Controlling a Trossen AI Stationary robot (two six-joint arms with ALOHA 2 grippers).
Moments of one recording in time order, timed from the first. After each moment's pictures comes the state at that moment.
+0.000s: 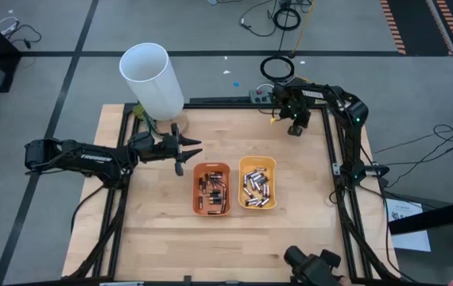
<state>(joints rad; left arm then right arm) 0.26 1.11 0.28 0.85 0.13 0.09 -0.92 2.07 1.38 -1.25 0.30 -0.35</state>
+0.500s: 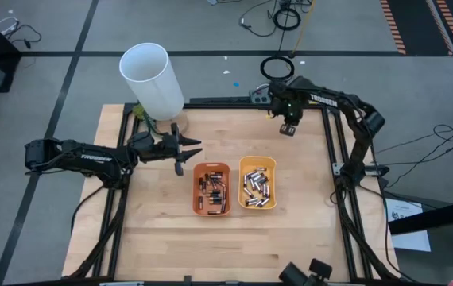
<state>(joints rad) 0.26 1.11 0.28 0.86 0.13 0.08 -0.80 1.83 1.38 -1.21 0.15 -0.33</state>
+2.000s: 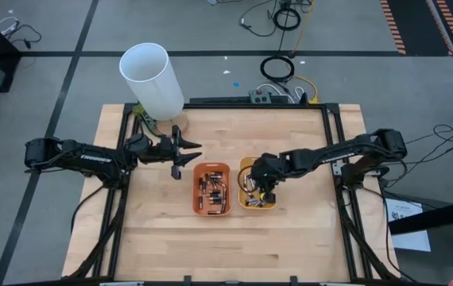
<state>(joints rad) 0.21 1.11 0.28 0.97 0.18 0.03 0.04 1.54 0.92 -0.43 -0.03 0.20</state>
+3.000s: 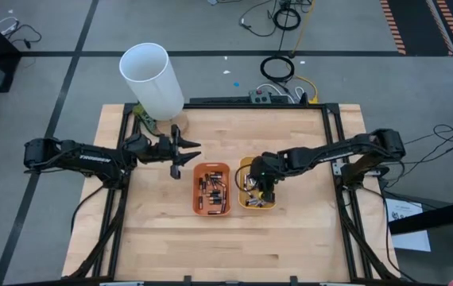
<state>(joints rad) 0.21 1.10 0.28 0.98 0.18 0.03 0.04 1.58 0.97 -0.51 -0.03 0.22</state>
